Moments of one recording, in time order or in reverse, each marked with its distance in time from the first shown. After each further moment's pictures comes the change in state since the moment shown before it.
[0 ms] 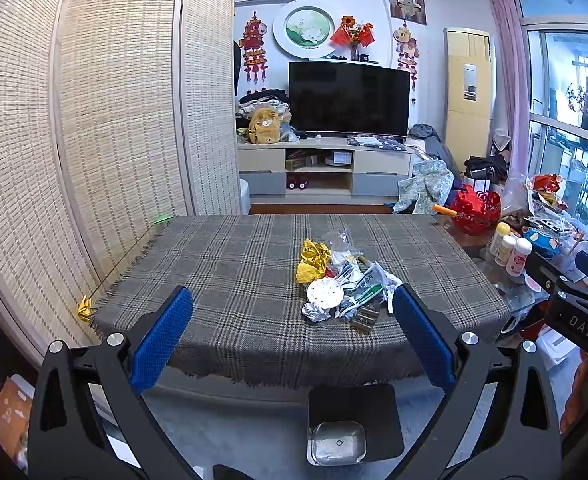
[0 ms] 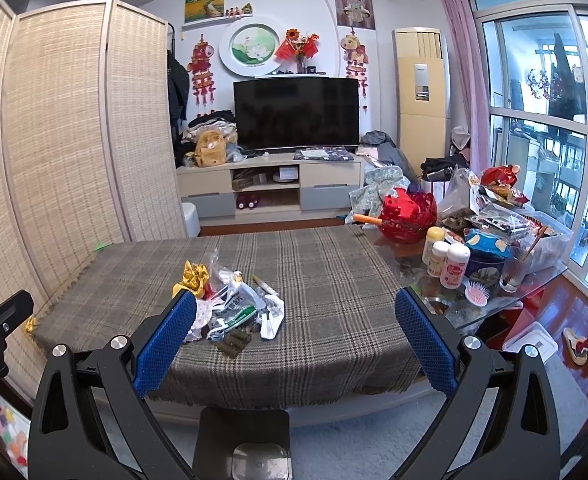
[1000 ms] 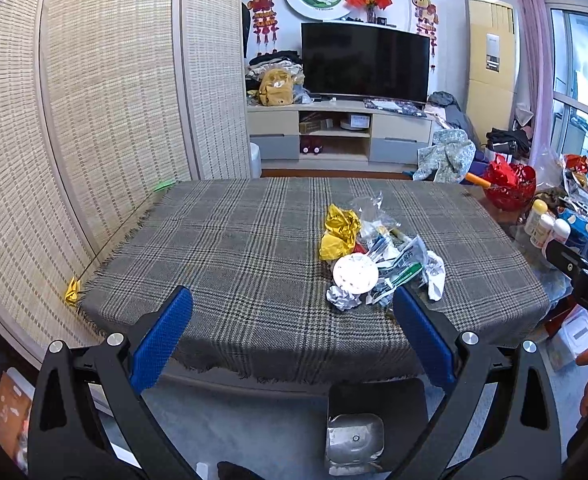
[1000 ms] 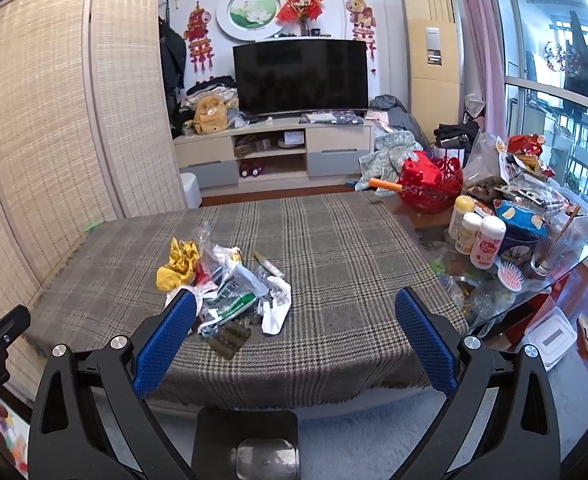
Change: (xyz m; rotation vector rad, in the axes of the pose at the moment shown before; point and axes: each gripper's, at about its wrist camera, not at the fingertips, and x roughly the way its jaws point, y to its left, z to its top) left arm 0.109 0.020 -0.017 -0.003 0.138 0.052; right arm 0.114 0.003 -0.014 0.008 0.157 0.034
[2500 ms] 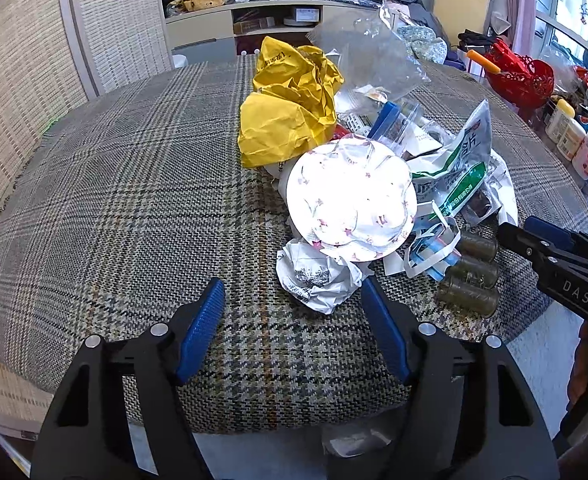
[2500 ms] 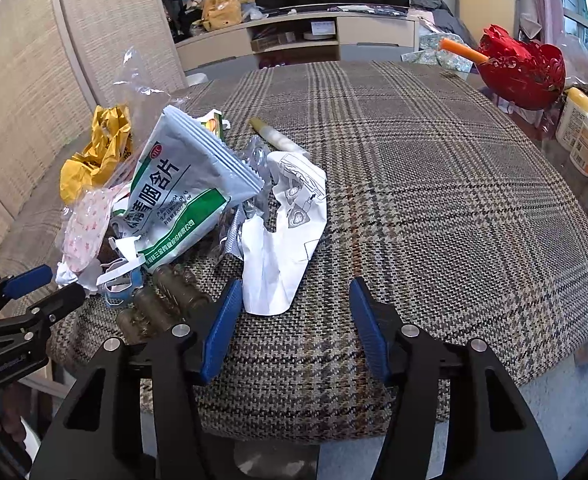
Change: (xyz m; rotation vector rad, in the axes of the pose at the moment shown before) left arm 0.243 -0.044 -0.051 0.139 0.326 -0.176; right arm 0.218 0.006 -0.070 -0.019 0.312 0.095
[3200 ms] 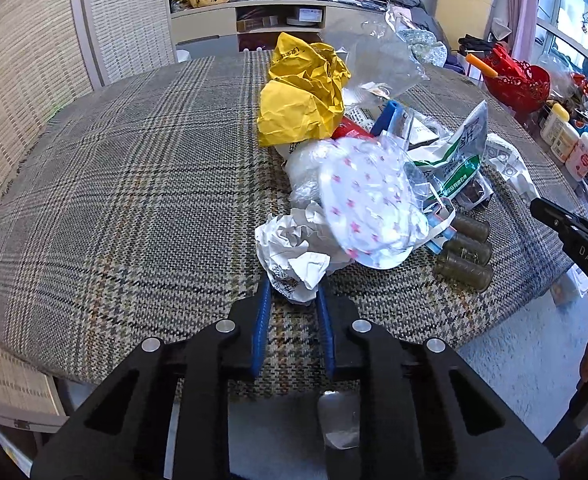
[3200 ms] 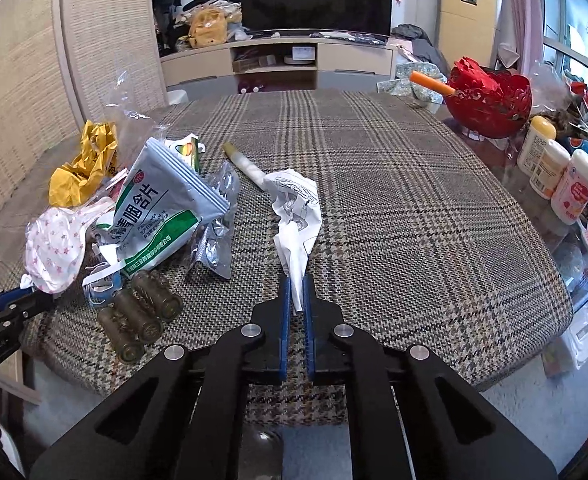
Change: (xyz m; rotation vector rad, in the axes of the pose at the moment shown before) left arm -0.020 0.014 -0.018 -0.033 -0.004 -0.017; right arm -0.031 -0.009 -0.001 -0.031 -0.079 -0.111
